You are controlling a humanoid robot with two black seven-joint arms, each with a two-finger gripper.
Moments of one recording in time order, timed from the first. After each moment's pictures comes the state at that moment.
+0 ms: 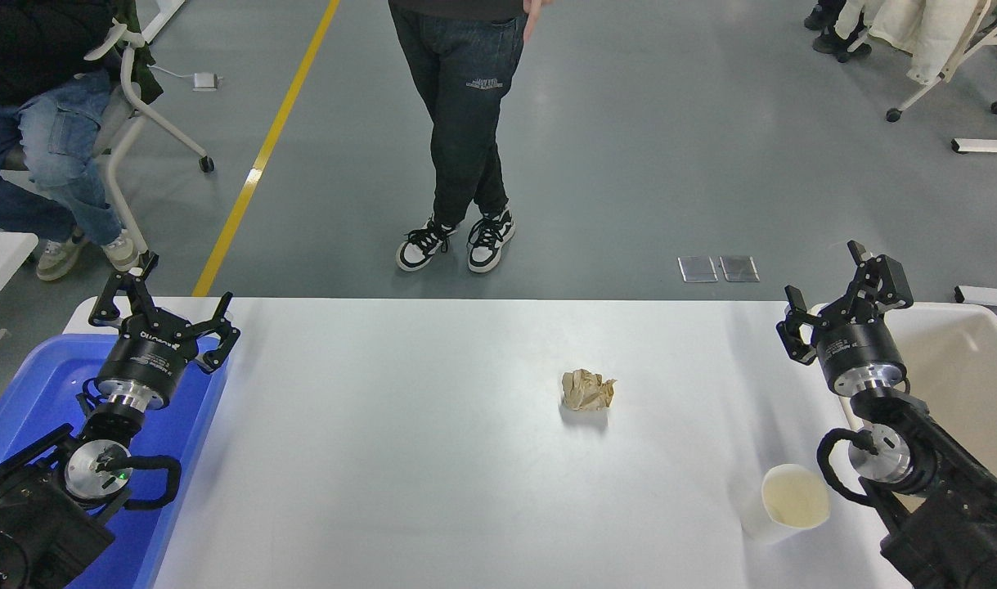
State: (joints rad) left arm -0.54 0.41 -0.75 -0.43 -0.19 -0.70 -0.47; right arm 0.47 -0.25 1.16 0.68 -0.44 0.12 0.46
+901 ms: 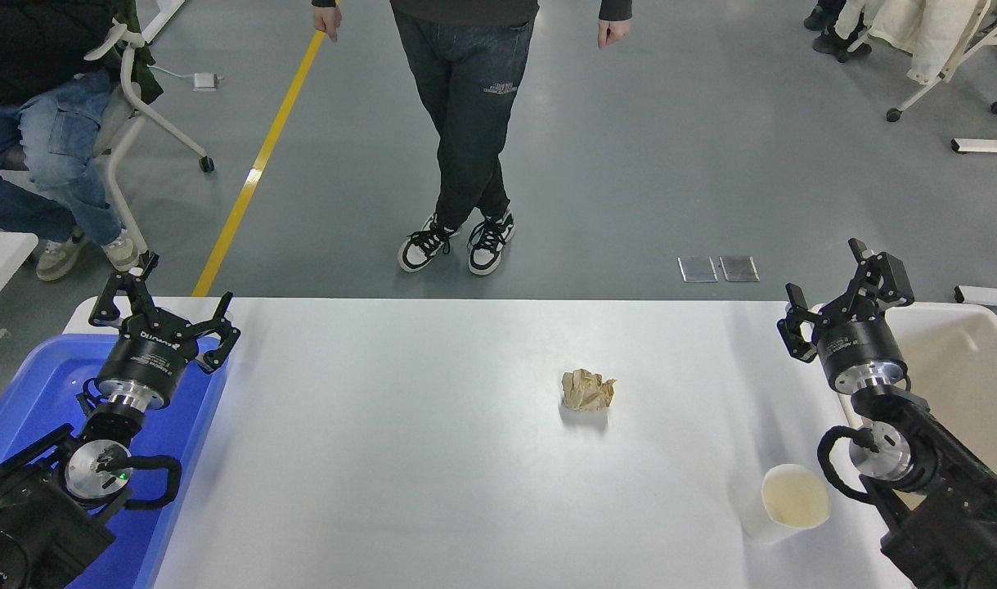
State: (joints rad) left arm -0.54 0.41 -0.75 -0.43 -0.19 -0.70 -0.47; right arm 0.47 -0.25 1.16 0.68 -0.44 0.12 0.46
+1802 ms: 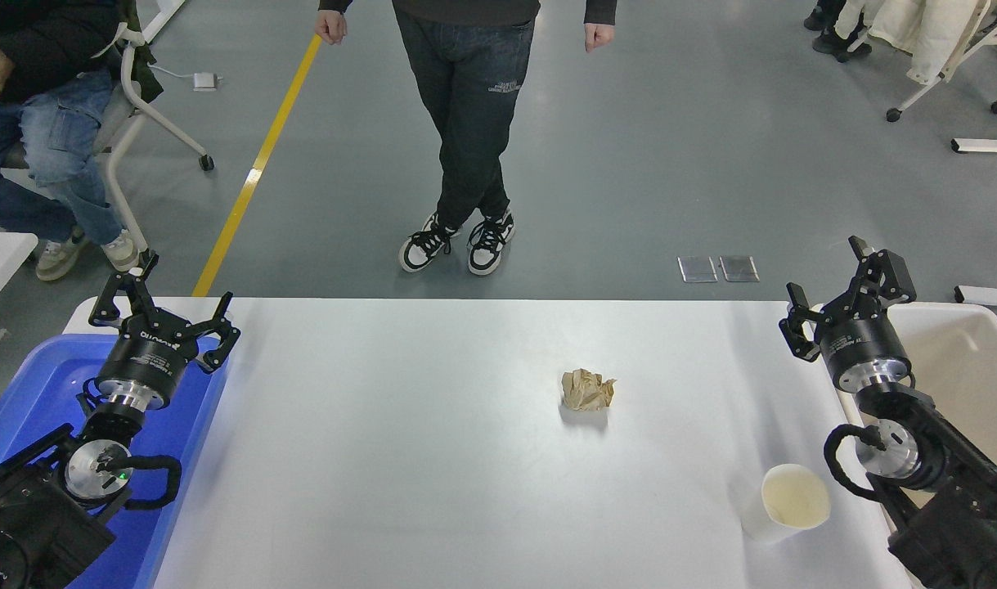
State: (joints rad) left arm -0.54 0.41 -0.75 -0.43 -0.19 -0.70 -0.47; right arm 0.47 -0.28 1.16 0.72 -0.44 0.12 0.39
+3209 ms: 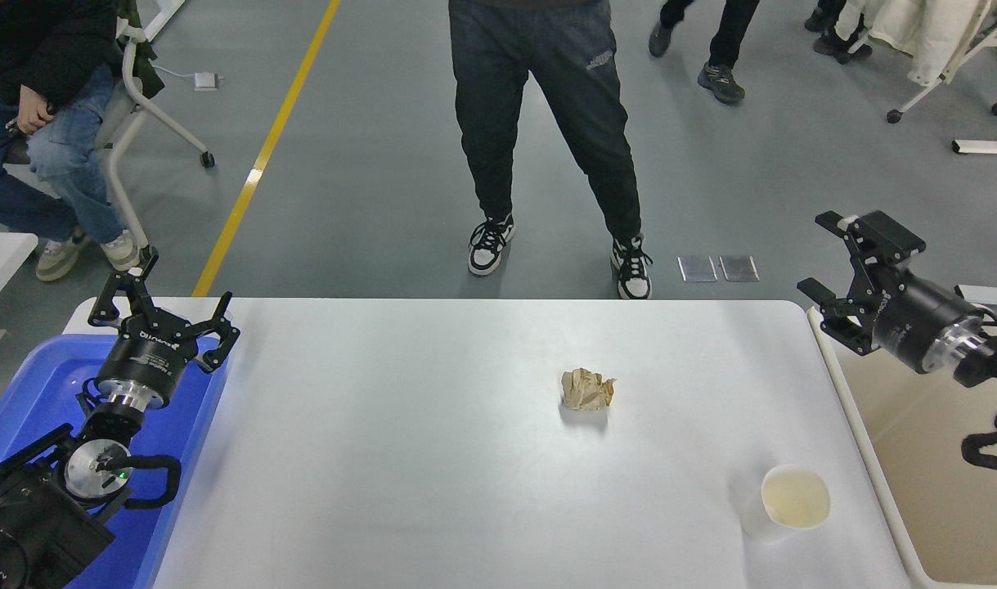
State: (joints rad) left arm -0.54 0.41 -0.75 -0.43 -0.19 -0.70 -0.47; right arm 0.51 -0.88 0.76 1.23 -0.73 0.21 0.22
